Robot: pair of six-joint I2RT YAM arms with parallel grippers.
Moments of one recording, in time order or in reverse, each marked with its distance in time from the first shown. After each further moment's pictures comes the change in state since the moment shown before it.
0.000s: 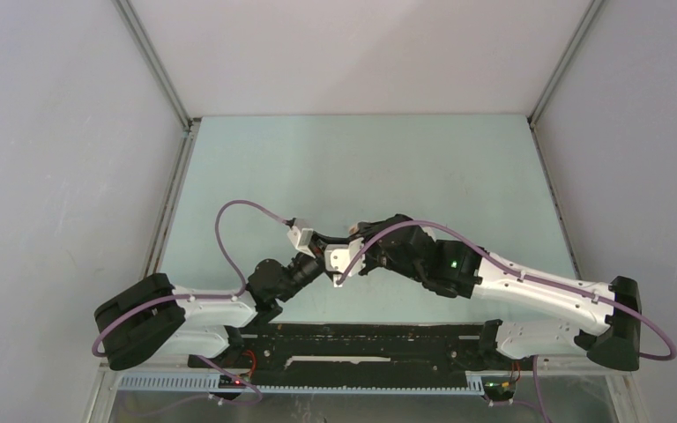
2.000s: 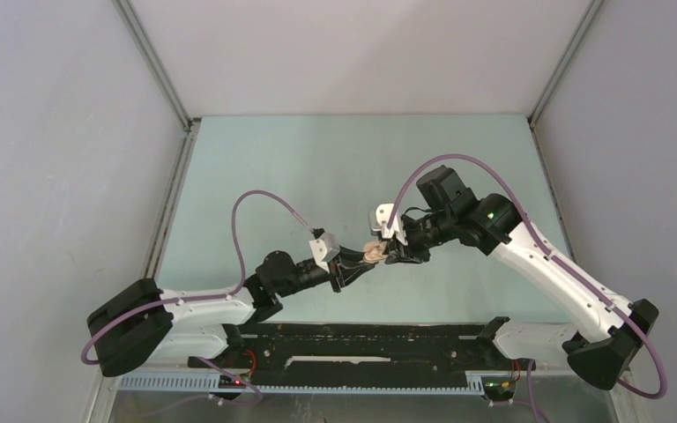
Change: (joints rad) left arm 0.005 -0.060 0.067 -0.278 0.288 0.316; right arm -0.431 0.013 0.232 -0.611 -0.929 0.203
